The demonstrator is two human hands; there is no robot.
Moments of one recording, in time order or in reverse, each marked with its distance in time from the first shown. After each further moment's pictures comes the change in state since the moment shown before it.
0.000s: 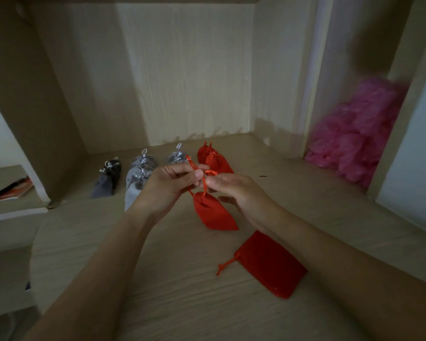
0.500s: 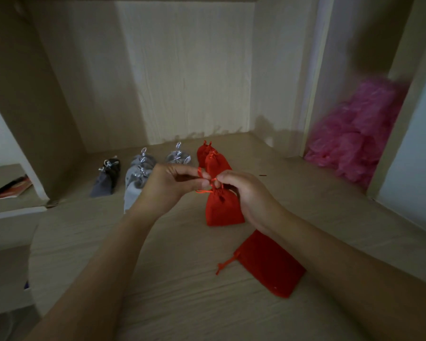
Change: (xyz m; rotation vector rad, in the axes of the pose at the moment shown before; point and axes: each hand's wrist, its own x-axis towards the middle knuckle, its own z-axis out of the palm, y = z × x) left_hand -0.007 0.012 0.010 0.253 0.037 0.111; right_hand 0.005 0.003 0.000 0.118 0.118 -0.063
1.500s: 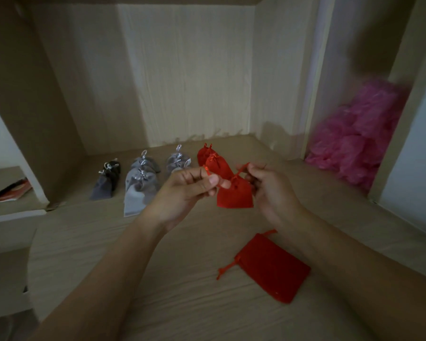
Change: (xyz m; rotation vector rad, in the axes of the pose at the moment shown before) left_hand -0.006 0.009 0.019 -0.316 -0.194 -0.083; right_hand 0.008 -0.009 -0.026 0.295 0.334 0.079
